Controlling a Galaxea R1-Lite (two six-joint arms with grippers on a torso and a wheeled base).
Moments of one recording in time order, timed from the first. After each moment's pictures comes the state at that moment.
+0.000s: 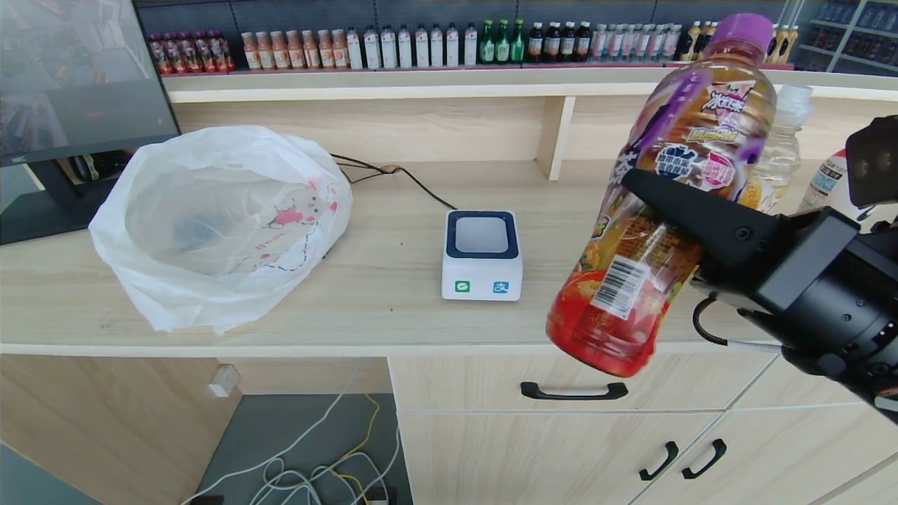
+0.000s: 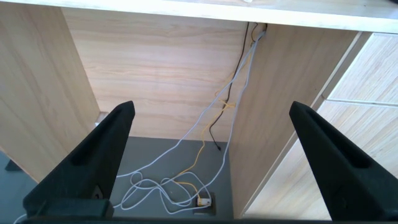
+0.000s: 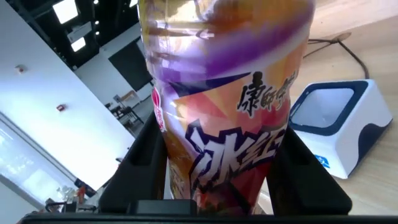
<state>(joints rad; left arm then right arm) 0.00 0.00 0.00 0.00 0.00 0.00 0.65 1.44 -0.53 -1.33 0.24 0.60</state>
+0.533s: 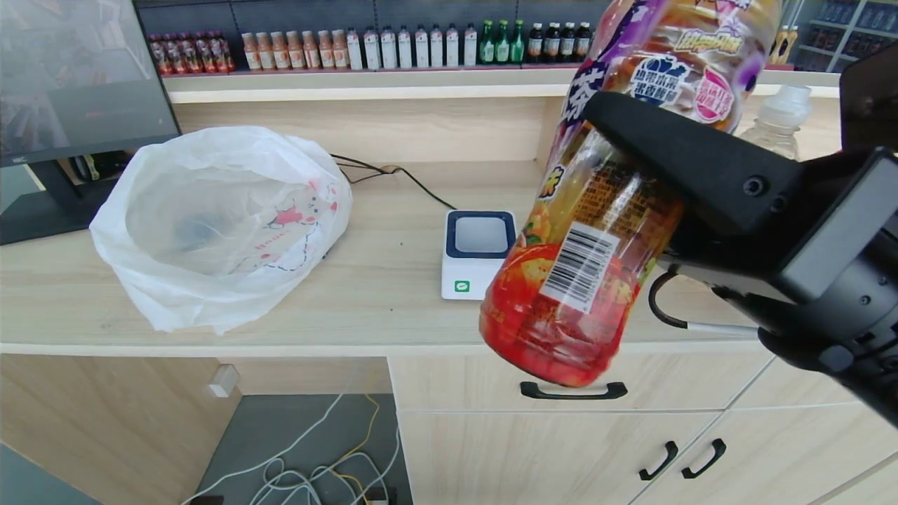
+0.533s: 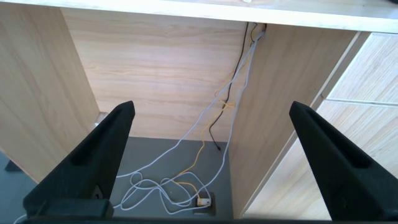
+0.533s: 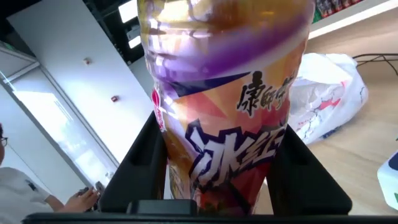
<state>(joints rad) 0.00 0.00 0.00 0.00 0.00 0.00 0.83 1.48 -0.67 -1.33 0.24 0.60</state>
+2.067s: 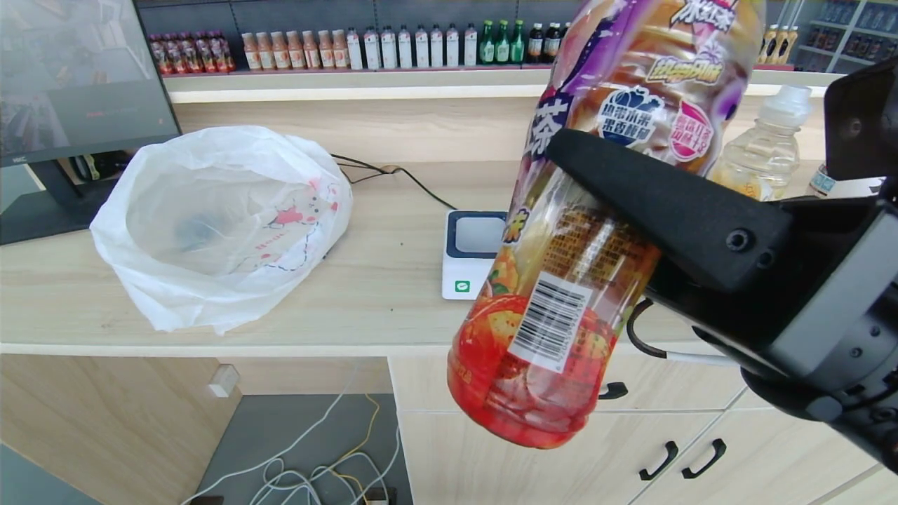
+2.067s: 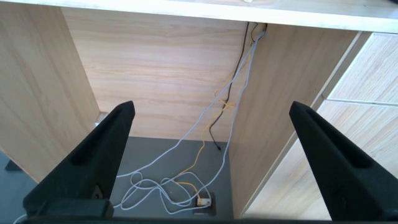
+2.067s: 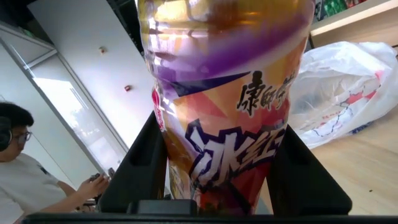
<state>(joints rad) 0.00 0.00 0.00 0.00 0.00 0.00 0.91 1.50 -0.65 -1.38 0.24 0.56</state>
